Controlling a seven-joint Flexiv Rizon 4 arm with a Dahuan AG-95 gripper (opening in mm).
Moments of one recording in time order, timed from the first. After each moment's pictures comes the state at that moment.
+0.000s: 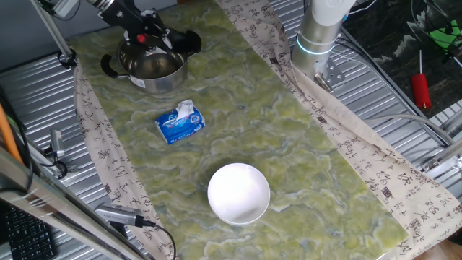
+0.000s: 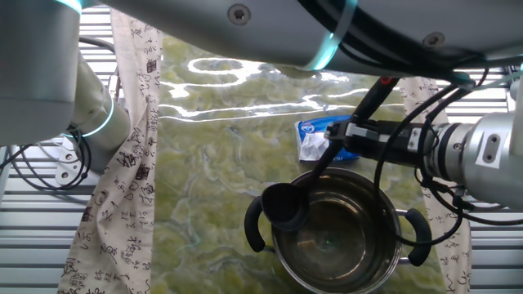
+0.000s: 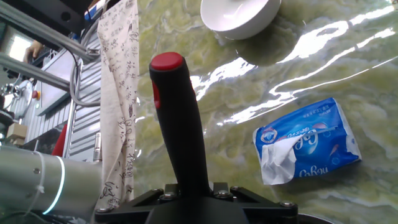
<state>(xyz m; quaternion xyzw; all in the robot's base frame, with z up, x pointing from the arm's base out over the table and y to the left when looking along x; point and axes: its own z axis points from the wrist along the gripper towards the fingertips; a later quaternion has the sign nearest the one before) 0.481 -0.103 0.261 0.59 -0.72 -0.36 0.07</state>
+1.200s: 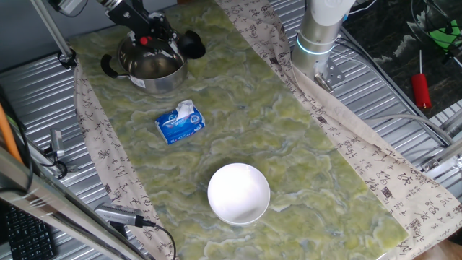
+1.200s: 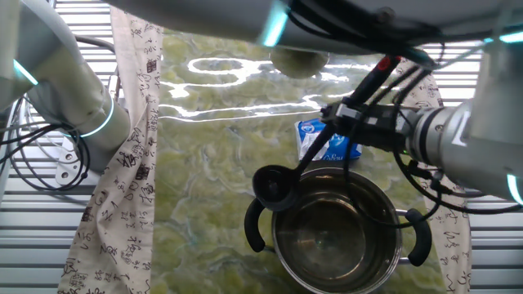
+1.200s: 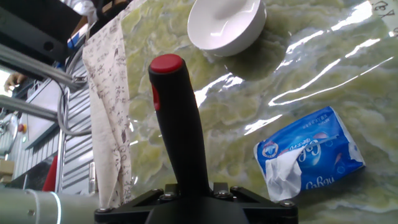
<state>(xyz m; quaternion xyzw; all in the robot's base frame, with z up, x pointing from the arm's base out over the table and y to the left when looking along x) 0.471 -0.074 0.265 0.55 -0.75 -0.36 0.05</state>
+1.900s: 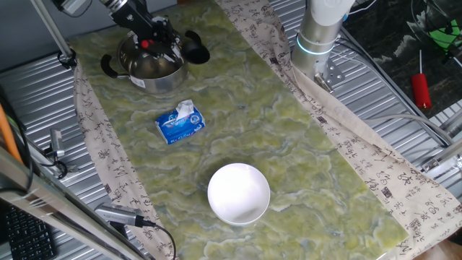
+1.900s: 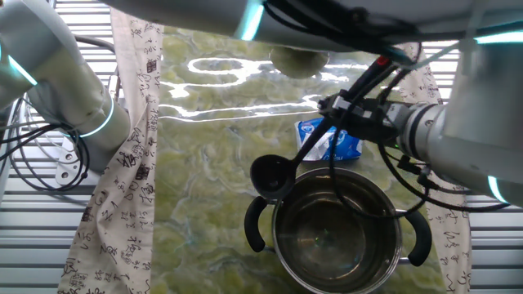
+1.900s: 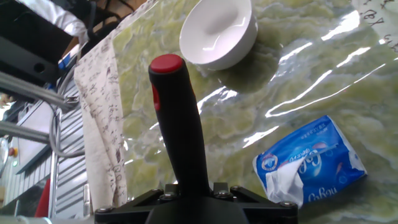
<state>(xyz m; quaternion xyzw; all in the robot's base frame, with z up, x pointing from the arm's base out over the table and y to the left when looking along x) 0.470 -0.057 0.258 0.52 -0.77 -0.36 0.03</state>
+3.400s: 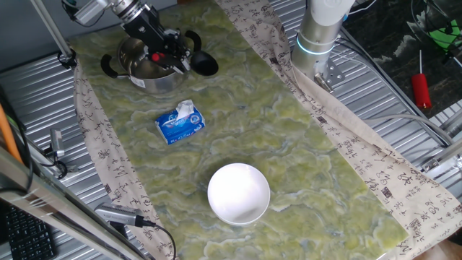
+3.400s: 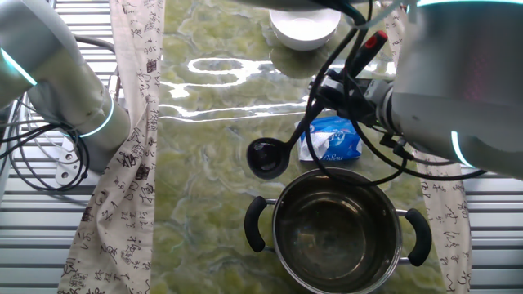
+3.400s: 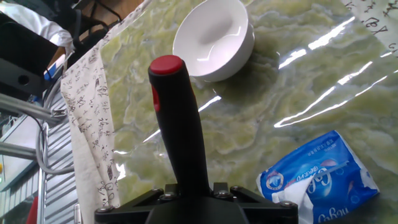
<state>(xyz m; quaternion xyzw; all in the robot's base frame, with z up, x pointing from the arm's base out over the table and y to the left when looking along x) 0.463 -0.023 0.249 0.52 -0.78 -0.35 0.02</state>
